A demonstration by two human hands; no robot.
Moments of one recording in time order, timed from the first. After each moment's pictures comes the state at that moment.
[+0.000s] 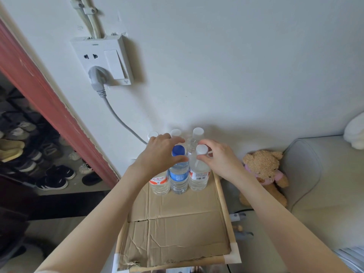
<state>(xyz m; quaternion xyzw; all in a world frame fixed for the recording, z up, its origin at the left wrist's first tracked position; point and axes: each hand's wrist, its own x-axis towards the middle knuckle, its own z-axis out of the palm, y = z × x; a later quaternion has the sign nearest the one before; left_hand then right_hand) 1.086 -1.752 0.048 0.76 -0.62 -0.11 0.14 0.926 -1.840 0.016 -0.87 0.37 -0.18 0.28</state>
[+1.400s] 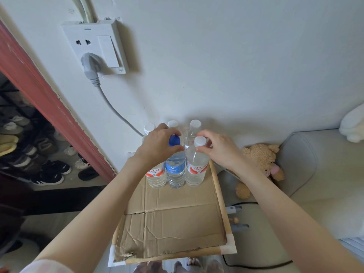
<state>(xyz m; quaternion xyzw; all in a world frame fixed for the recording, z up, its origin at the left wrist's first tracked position) 1.081 -1.755 0.044 0.77 -0.58 -0.16 0.22 0.919 -1.846 0.024 -0.89 0.36 -0.13 0.25</state>
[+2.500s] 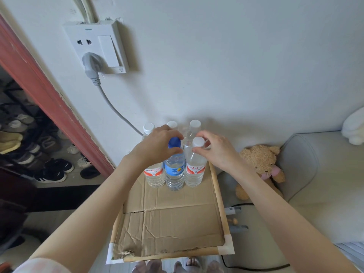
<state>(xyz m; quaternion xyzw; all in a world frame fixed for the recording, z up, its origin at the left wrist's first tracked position) 1.083 -1.752 0.048 0.74 -0.63 -0.17 0.18 0.919 -1.840 0.022 -0.87 0.36 -0.16 0.29</state>
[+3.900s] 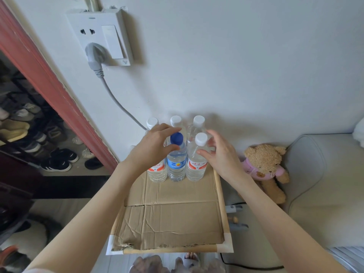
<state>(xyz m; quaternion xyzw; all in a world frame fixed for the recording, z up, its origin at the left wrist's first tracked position) 1.085 -1.736 0.031 0.75 -0.59 -0.13 0.27 0.914 -1.839 -0.018 -0.83 0.39 -0.24 0.31</state>
